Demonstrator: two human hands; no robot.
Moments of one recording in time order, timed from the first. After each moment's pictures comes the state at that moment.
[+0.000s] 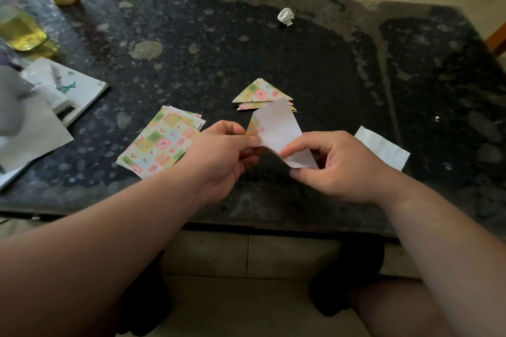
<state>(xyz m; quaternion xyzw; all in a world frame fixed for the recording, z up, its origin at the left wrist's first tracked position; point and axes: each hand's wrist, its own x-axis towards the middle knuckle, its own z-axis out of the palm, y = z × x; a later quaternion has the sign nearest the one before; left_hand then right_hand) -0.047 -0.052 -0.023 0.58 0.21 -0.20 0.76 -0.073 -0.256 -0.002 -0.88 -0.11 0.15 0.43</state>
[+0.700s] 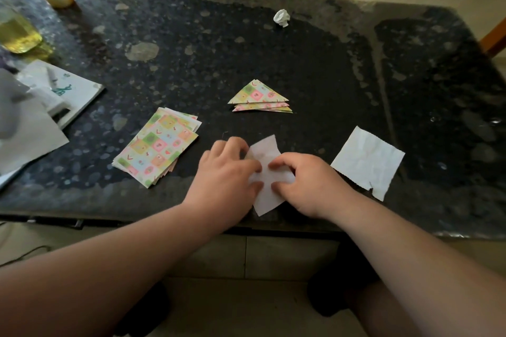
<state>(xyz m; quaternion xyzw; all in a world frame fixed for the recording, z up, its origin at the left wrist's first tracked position) -0.079 -0.043 -0.052 0.97 -0.18 -0.07 0.15 -0.079 -0.228 -0.037 -0.92 0.02 0.22 0.31</state>
